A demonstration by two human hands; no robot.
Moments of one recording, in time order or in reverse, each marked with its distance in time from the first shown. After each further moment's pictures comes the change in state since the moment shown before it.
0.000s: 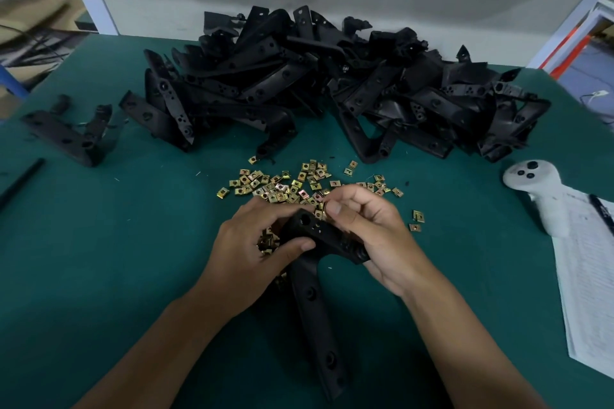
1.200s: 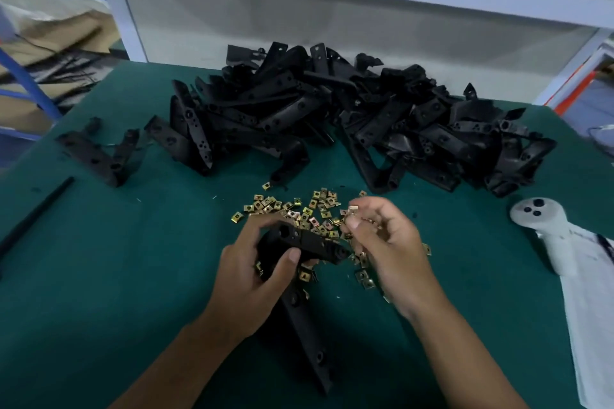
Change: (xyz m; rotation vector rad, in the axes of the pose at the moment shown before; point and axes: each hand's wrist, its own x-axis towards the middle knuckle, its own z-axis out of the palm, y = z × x) left_hand -0.002 0.008 -0.005 -0.188 0.174 -0.023; right_hand 0.009 -0.002 -0.008 -0.189 0.174 -0.129
